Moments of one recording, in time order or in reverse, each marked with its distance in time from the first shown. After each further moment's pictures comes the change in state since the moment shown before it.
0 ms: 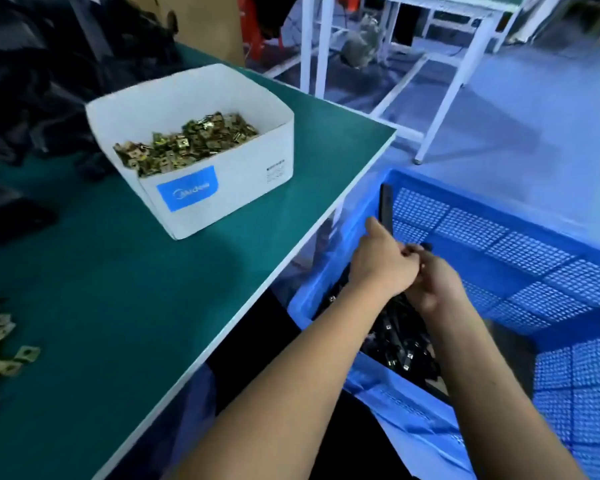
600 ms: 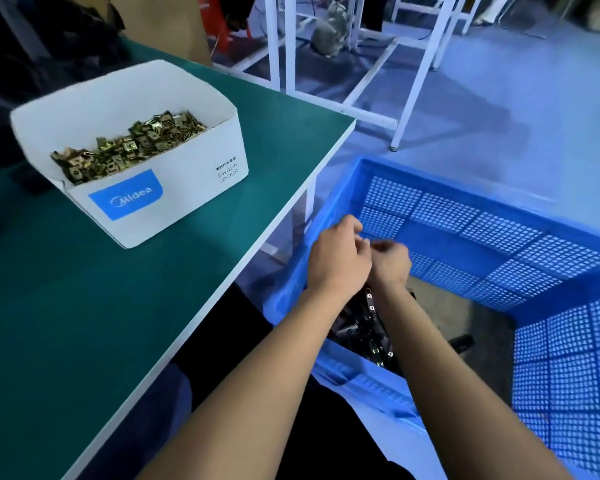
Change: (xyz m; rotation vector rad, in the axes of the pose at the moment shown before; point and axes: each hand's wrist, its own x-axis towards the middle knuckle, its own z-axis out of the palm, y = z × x) left_hand 0.003 -0.018 0.010 0.145 0.184 0.275; right_hand 0.026 0.015 -0.010 -0.995 0.365 -0.351
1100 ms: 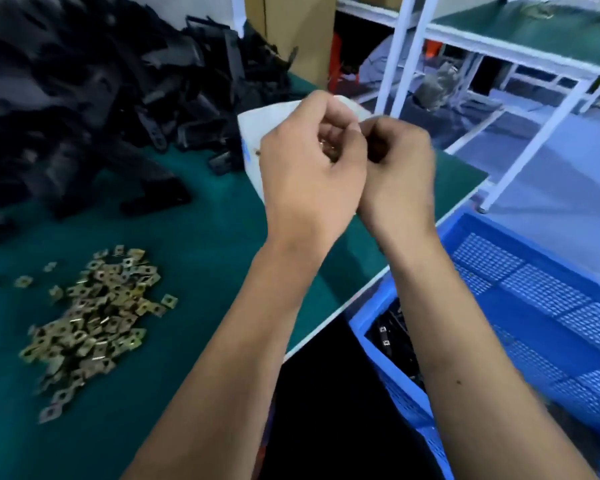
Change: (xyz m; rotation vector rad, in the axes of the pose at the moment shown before) left_hand -0.042 0.008 -0.259 -0.310 0.755 0.223; right_hand -0.201 -0.232 0.028 0.336 -0.242 -0.903
